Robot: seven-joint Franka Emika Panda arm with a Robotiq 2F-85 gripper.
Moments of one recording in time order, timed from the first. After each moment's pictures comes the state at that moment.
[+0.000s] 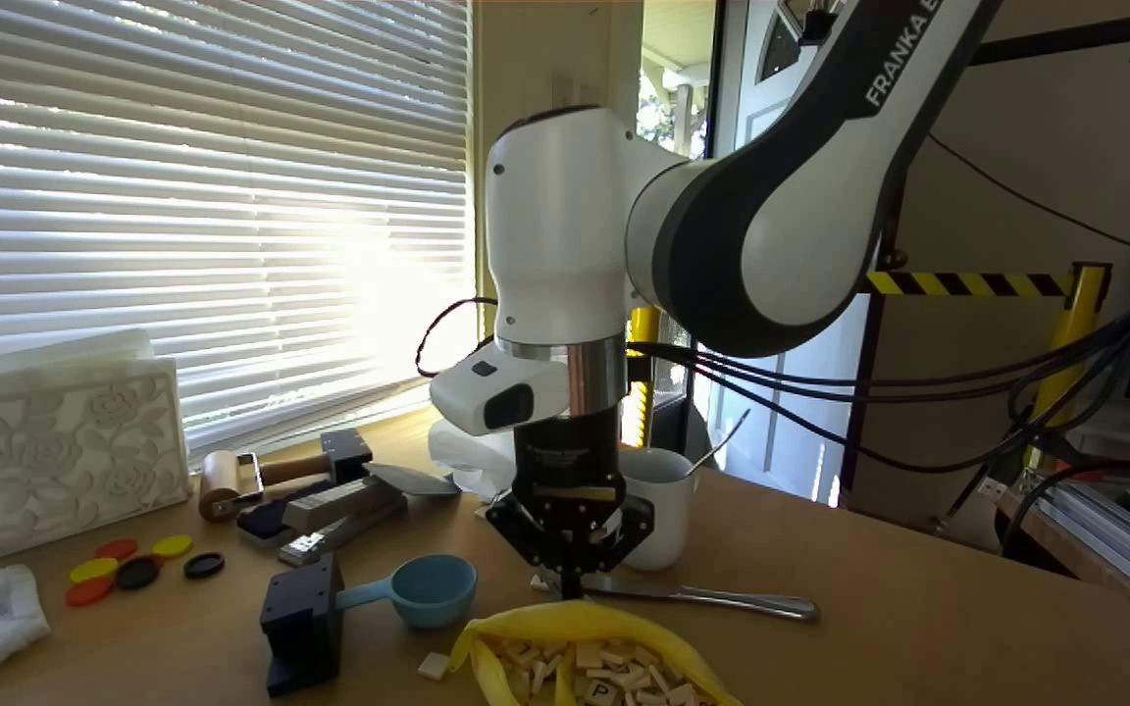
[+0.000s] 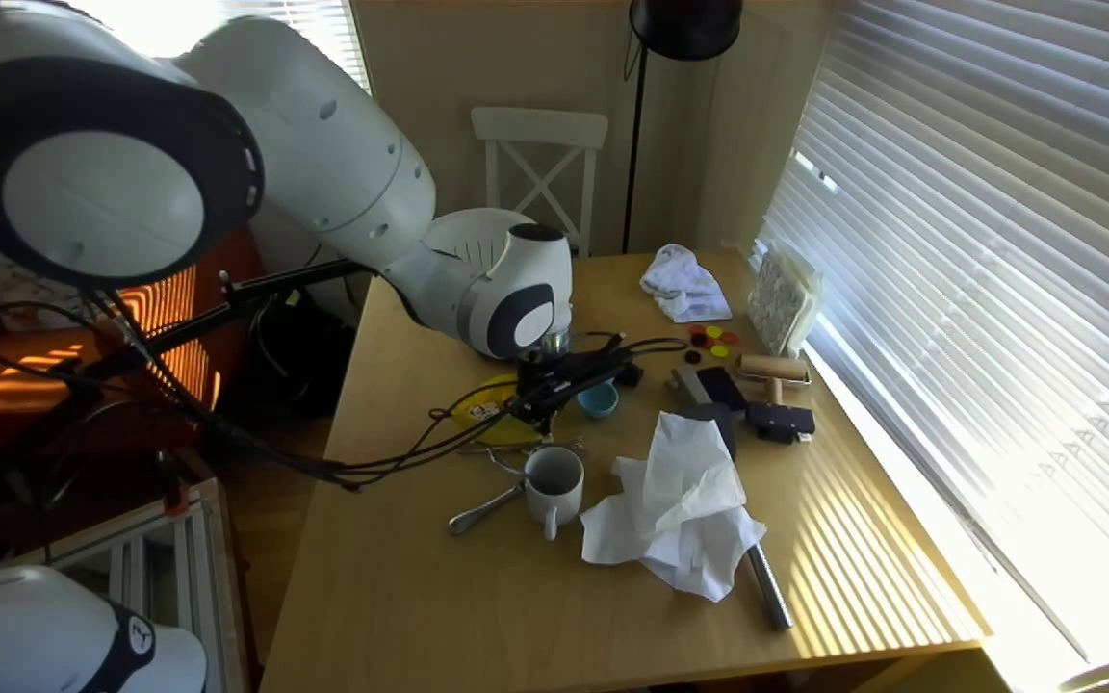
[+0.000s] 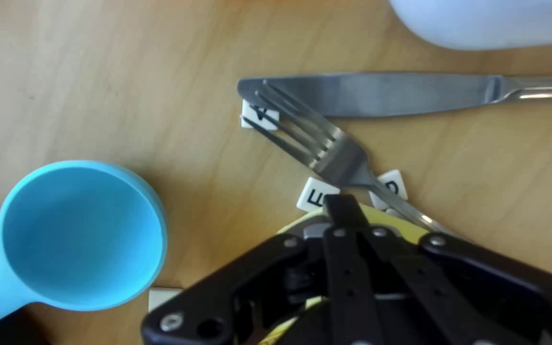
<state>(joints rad) 0.07 0.60 0.12 -2.00 -0.29 2.52 -1.20</state>
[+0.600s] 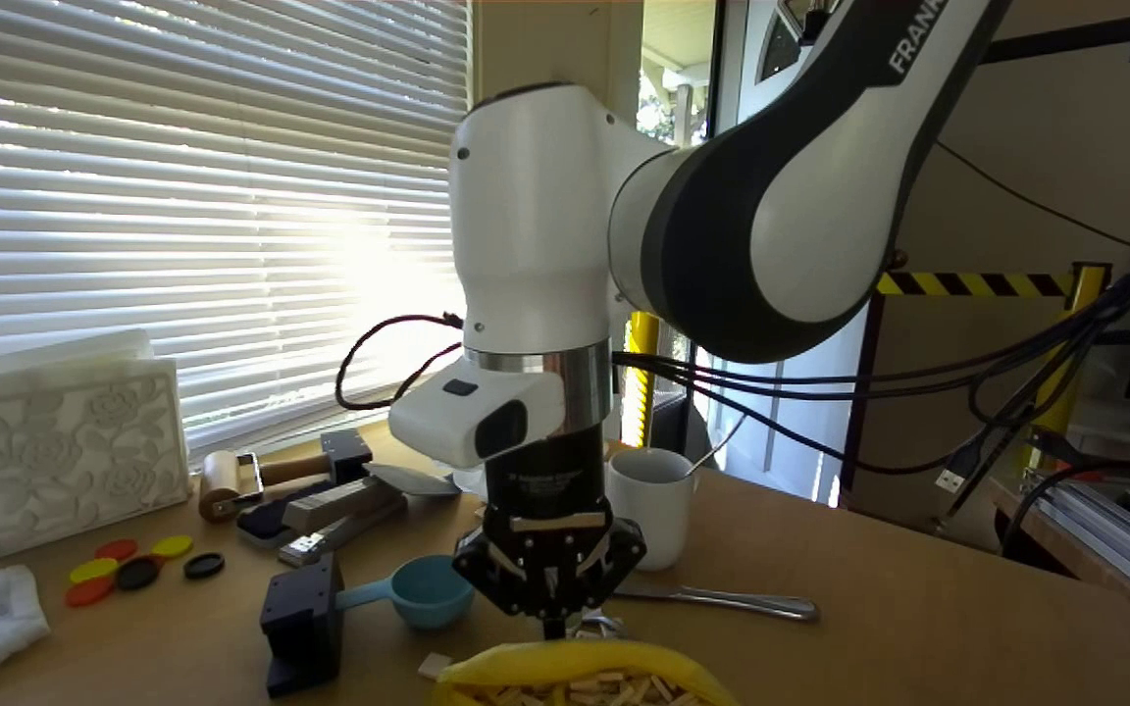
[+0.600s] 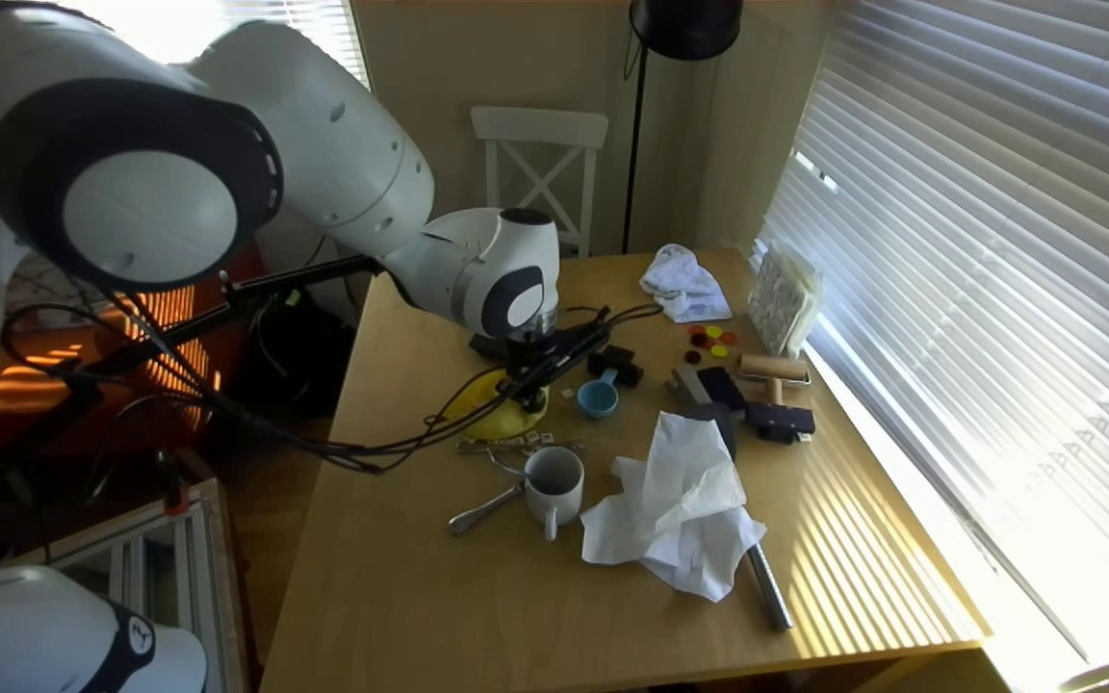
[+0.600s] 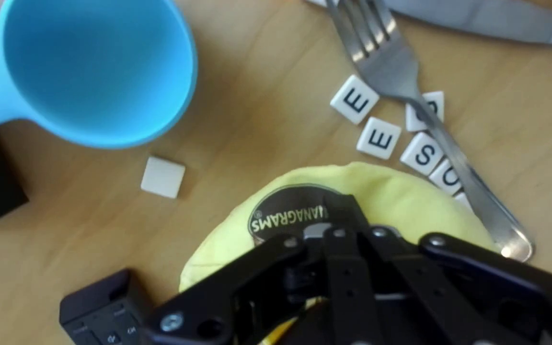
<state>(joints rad) 0.07 0.63 0.20 -1.94 -0.28 2.49 -1.40</state>
